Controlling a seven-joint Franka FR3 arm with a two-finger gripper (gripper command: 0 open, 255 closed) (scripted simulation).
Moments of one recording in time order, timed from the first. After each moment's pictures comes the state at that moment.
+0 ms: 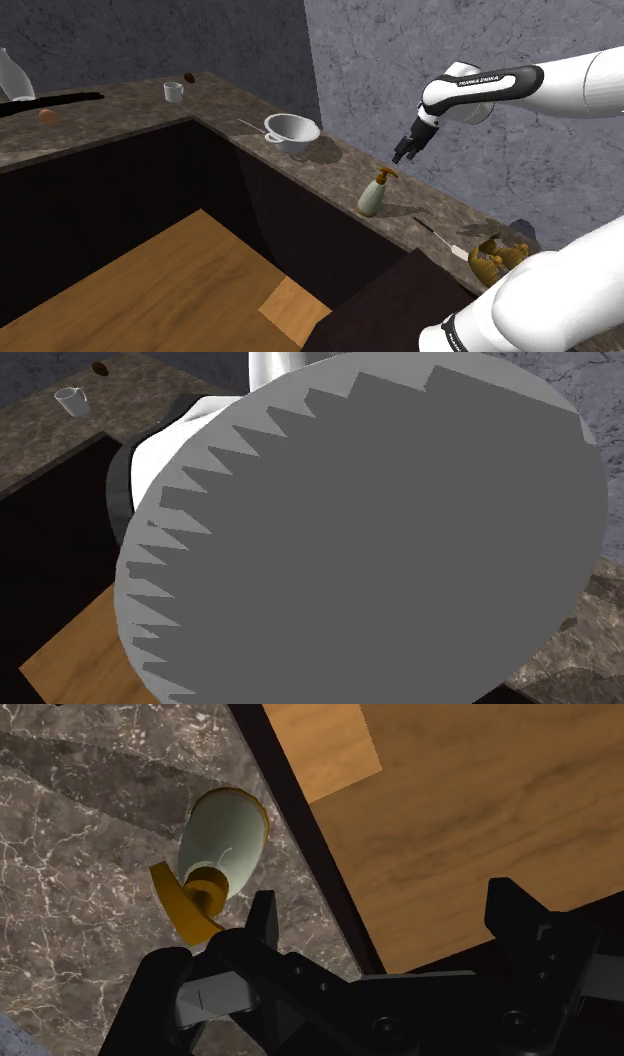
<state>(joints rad) -0.06 -0.13 -0.43 -2.24 0.04 2.17 -0.49</state>
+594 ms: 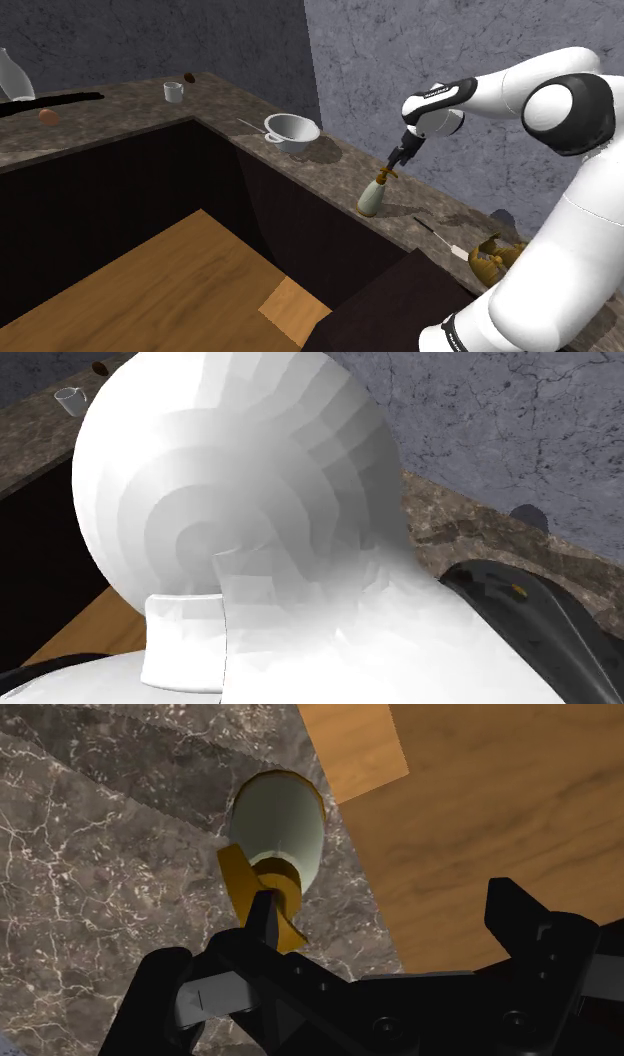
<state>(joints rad) -0.12 0.23 -0.47 -2.04 0.23 2.26 -0.72</state>
